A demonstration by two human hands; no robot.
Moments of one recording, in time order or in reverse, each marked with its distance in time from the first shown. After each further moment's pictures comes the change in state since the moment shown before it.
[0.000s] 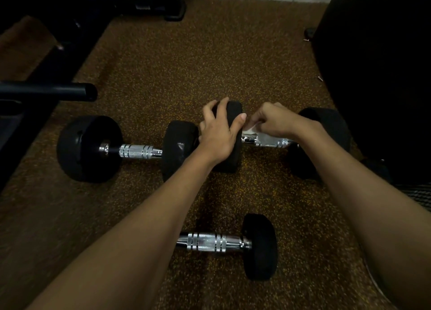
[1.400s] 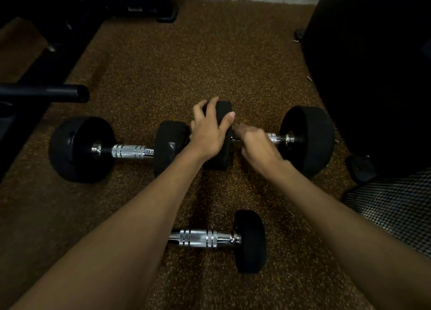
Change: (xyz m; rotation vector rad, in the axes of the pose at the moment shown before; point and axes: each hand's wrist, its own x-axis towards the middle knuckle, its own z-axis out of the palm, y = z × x) left_hand 0.002 0.000 0.000 0.011 0.007 0.000; right_hand -0.030 -0.003 0.070 -0.093 0.374 -0.155
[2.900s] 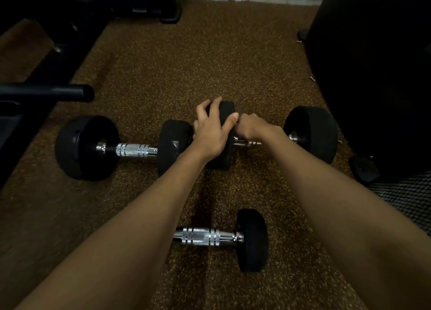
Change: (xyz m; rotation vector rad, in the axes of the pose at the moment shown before) left_hand -0.002 0.000 0.000 -0.003 0.005 -0.004; right_hand 0.062 -0.004 -0.015 0.046 -0.412 0.415
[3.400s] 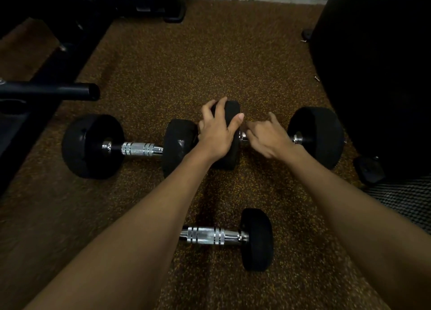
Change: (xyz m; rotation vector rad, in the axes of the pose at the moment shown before) left_hand -0.004 0.000 0.000 0.002 -0.008 0.003; right_hand -0.018 0.036 0.018 -0.311 0.243 -0.282
